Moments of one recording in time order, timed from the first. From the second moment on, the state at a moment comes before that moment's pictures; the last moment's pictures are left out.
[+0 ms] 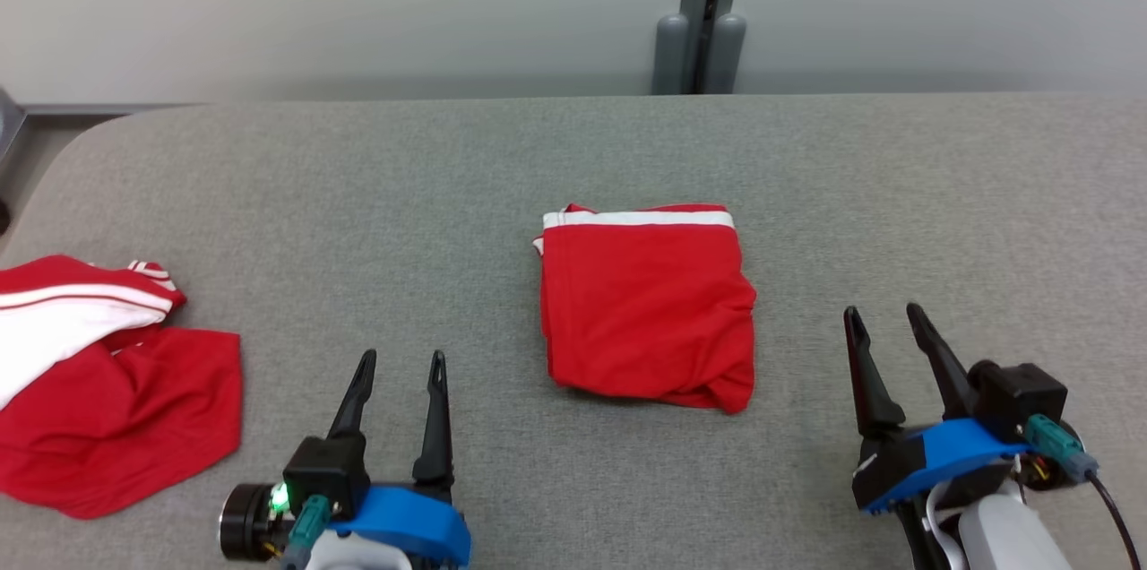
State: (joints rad) left arm -0.11 0.05 -0.26 0.34 -0.20 0.04 -0.26; right arm -0.25 -0.07 0.01 0.46 0.18 0.13 -0.26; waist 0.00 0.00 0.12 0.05
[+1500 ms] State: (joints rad) left arm -0.09 0.05 -0.28 0.30 -0.20 0.04 -0.26; right arm -0.57 -0.08 0.06 0.99 0.16 0.13 -0.27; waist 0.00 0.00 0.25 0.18
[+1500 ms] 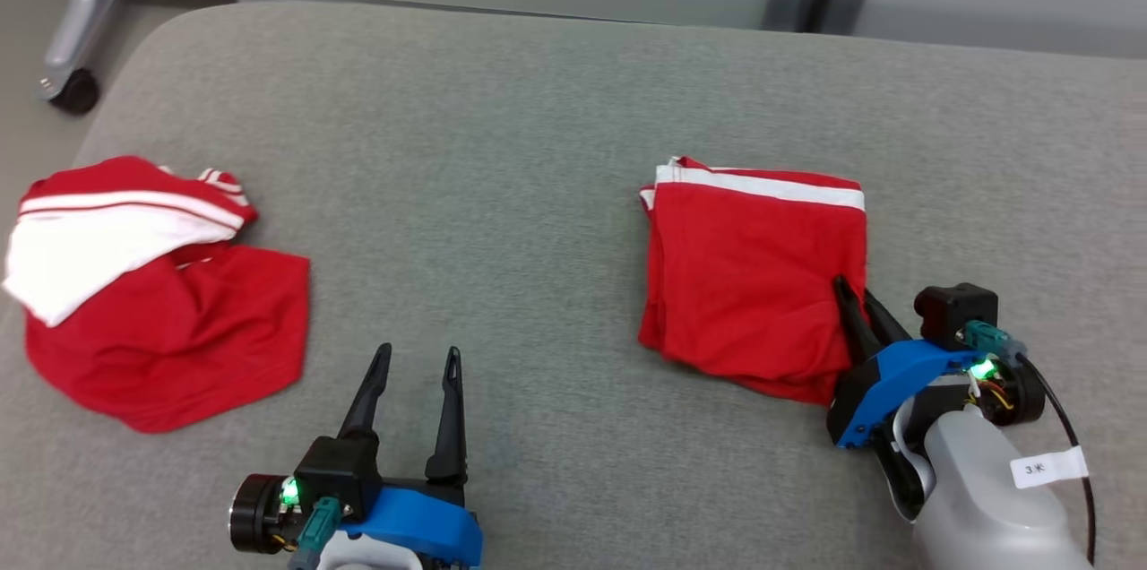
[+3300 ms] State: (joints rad) left arm -0.29 0.04 -0.42 0.38 -0.07 -0.07 -0.27; right arm -0.89 -0.47 0.16 1.15 0.17 0.13 -0.26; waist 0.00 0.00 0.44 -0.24
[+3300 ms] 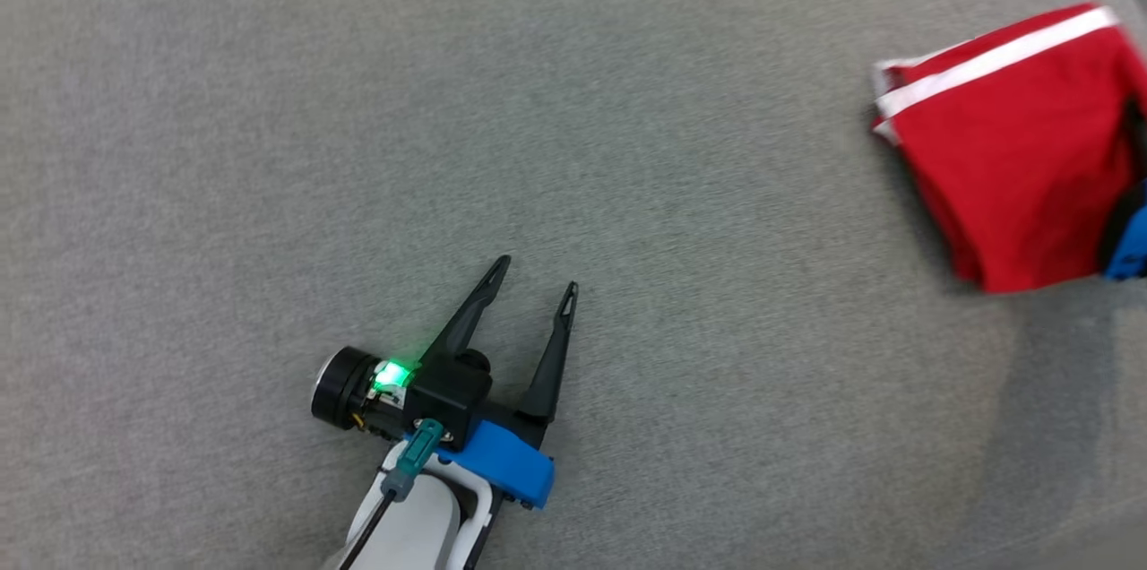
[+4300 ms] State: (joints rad) left arm -0.37 0.05 -0.33 0.34 -0.08 -0.02 -0.27; right arm -0.85 -0.26 -0.34 0.74 -0.14 0.13 -0.26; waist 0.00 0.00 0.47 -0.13
